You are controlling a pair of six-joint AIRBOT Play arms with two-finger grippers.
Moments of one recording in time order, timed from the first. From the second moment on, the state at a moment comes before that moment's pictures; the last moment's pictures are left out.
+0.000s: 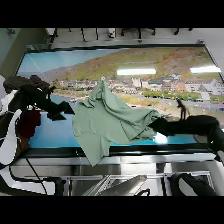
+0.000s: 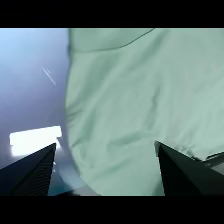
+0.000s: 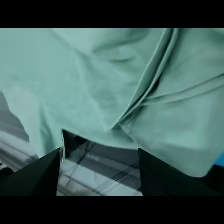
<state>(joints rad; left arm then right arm) 0.14 -1.59 1.23 -2.06 1.38 1.72 -0.12 -0.98 0.51 2.51 -1.12 -1.90</state>
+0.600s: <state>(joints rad) 0.03 -1.59 1.03 -2.11 1.18 1.80 0.26 -1.19 0.52 2.59 -0.83 -1.83</state>
